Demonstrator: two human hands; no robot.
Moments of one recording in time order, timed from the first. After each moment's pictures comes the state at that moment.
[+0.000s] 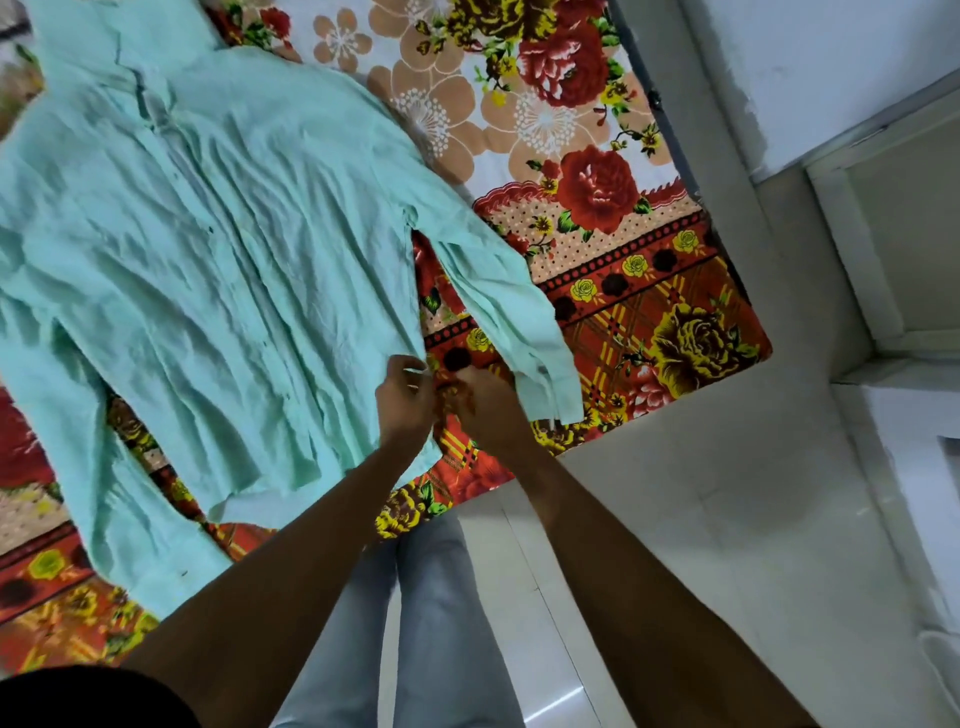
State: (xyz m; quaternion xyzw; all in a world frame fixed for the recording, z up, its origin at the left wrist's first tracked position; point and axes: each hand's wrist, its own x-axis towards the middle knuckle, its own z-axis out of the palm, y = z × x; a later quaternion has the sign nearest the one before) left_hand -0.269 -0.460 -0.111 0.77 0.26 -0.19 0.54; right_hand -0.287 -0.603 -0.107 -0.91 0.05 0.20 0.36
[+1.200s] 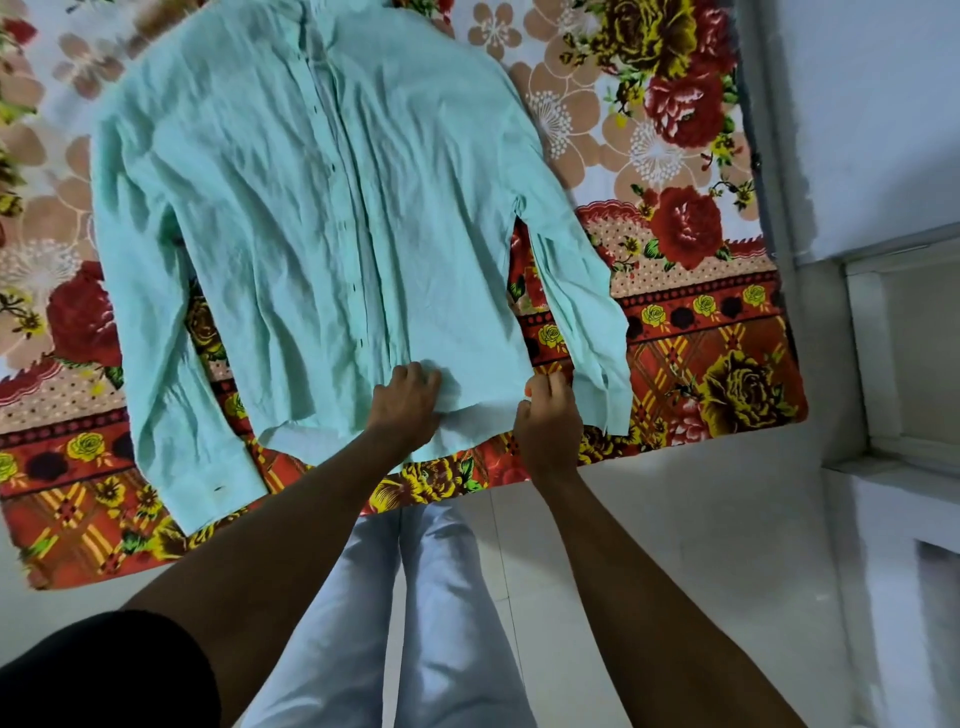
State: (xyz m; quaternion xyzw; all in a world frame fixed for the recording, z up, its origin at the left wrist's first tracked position) left_hand -0.308 -0.361 -0.117 0.93 -0.09 -0.35 0.06; right_hand -0.324 -0.568 -0.096 -0.99 0.03 -0.04 0.16
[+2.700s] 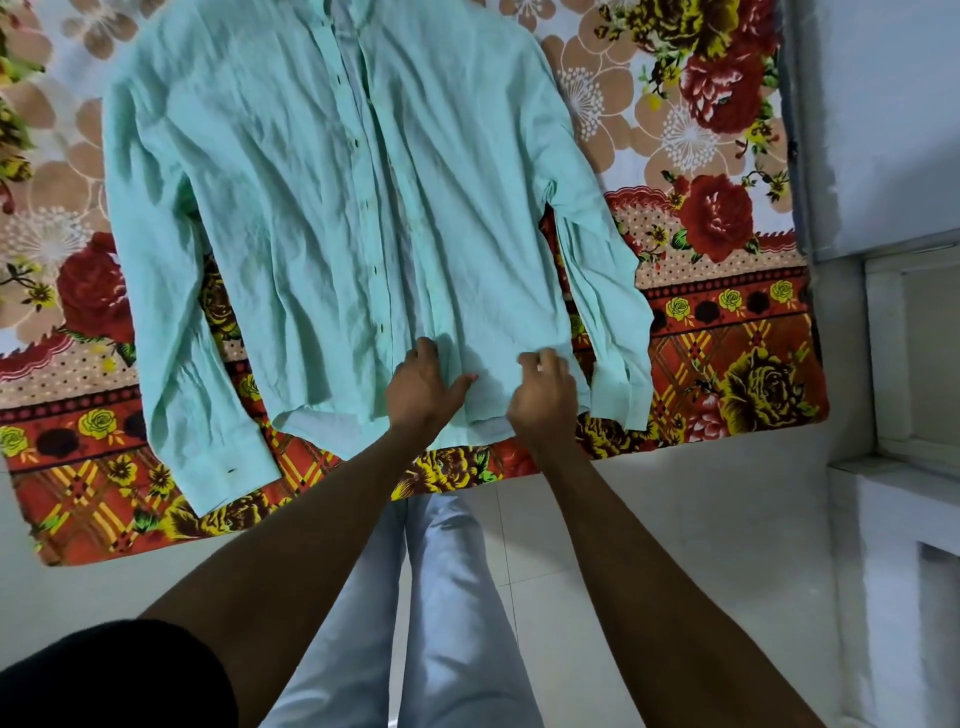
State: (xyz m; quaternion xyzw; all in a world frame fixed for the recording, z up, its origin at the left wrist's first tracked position) left_hand -0.312 -0.367 -0.111 0.90 0.18 -0.24 0.32; right_hand -0.309 -0.545 -0.107 -0.99 -0.02 0.14 0.08
